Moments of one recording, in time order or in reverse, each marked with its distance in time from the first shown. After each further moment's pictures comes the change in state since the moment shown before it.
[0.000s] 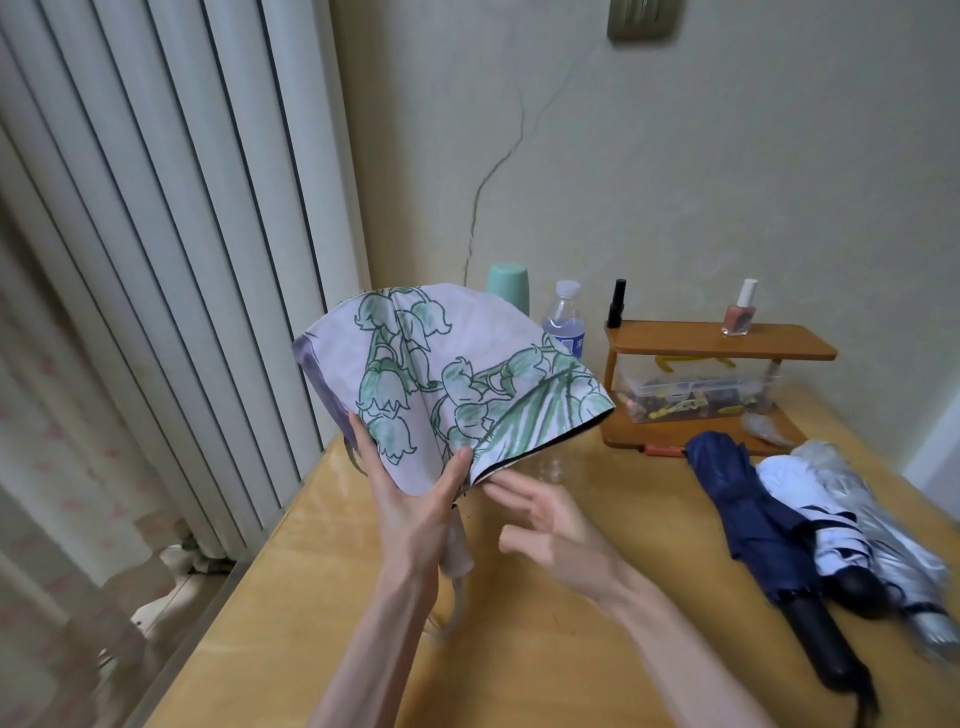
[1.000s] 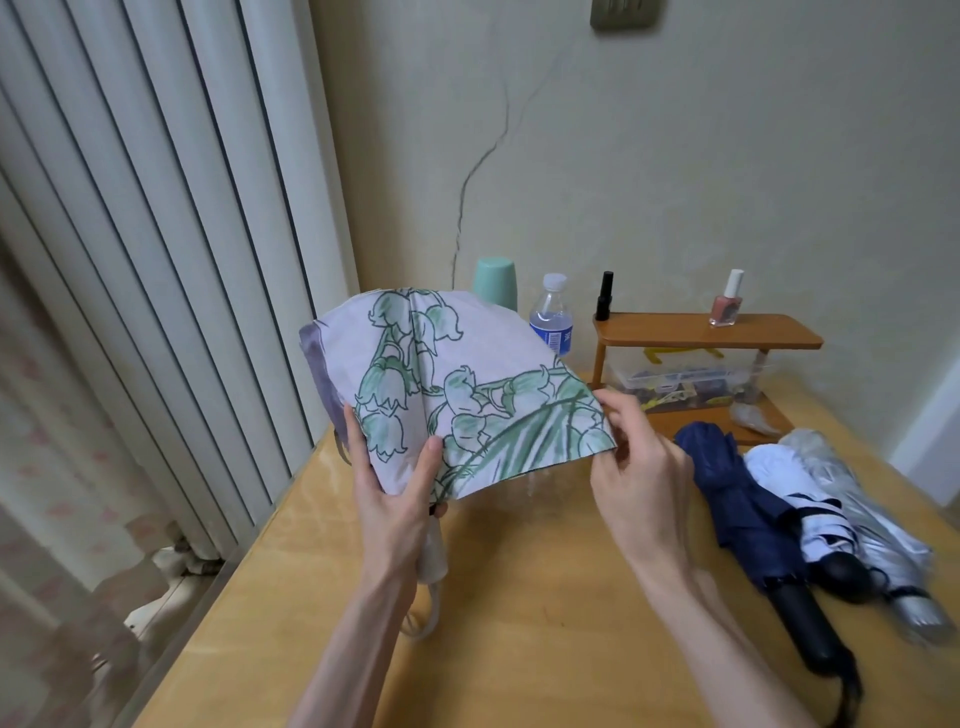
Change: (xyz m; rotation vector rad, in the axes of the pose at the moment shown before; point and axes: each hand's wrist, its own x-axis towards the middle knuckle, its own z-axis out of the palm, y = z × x) left_hand 0.002 0.003 -0.007 0.044 -0.004 -0.092; right_hand -0.005 0.012 -0.055 -0.750 0.983 -0.462
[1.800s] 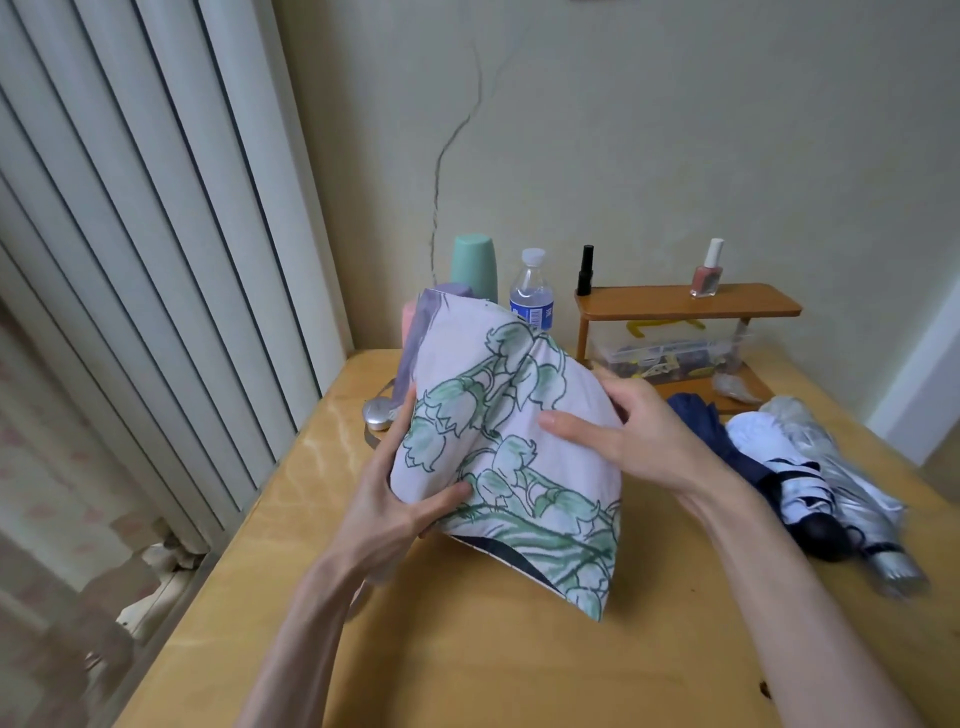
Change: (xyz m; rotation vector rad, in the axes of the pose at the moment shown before) left_hand 0.001 0.010 -0.018 0.198 -0.572 -0.022; right_hand 0.043 0.006 -0.037 0.521 -0.715 0.391
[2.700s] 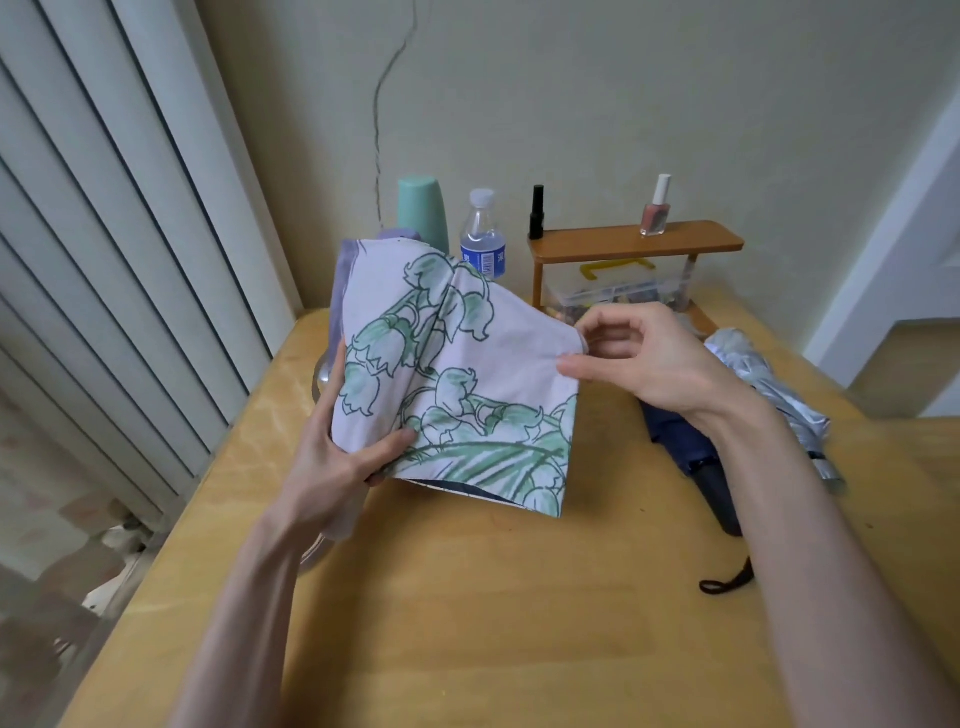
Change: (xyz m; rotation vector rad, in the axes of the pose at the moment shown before) left_hand -0.007 0.003 -0.007 -0.058 0.036 -0.065; right_hand -0.023 0.000 -0.047 -0.078 0.011 0.004
